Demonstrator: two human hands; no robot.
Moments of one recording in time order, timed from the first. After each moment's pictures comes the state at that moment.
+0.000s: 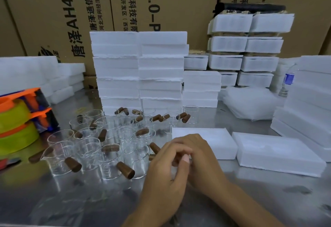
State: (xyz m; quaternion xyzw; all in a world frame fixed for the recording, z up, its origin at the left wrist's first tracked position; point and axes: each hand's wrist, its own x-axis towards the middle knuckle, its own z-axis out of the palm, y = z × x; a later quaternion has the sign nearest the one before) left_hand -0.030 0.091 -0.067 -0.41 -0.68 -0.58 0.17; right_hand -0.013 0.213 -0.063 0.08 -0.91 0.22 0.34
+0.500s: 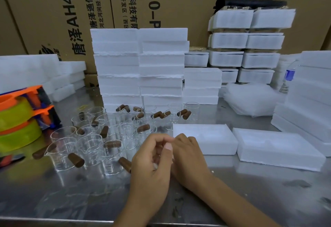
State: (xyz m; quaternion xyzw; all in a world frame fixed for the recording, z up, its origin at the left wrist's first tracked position) left_hand -0.029 0.071 -0.057 -0.32 -0.63 -0.69 0.12; right_hand -0.036 0.192 -0.078 0.05 -0.95 0.07 0.30
